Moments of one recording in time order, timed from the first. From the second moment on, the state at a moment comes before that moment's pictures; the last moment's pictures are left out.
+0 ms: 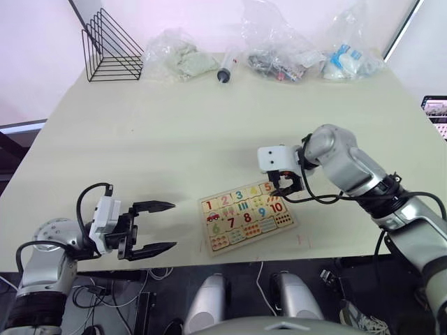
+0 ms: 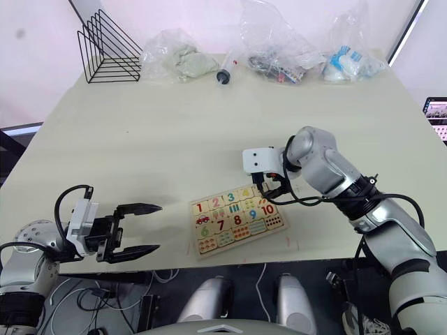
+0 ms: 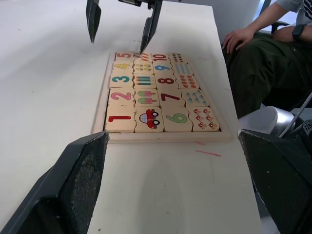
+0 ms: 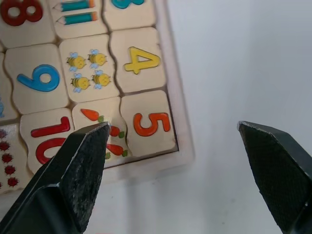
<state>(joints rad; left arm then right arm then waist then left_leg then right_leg) 0.04 0.79 0.20 0.14 -0.59 -0.12 -1.57 -0.88 -0.56 0.56 0.04 -0.21 0.59 1.30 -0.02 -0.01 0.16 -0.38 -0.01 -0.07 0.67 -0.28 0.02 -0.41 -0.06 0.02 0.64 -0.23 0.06</state>
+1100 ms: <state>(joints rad) 0.01 0.79 0.20 0.14 -0.59 -0.12 -1.57 -0.50 -0.49 0.26 0.15 0.10 0.23 1.10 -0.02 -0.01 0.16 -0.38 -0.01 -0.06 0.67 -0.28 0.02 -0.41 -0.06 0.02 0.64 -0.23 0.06</state>
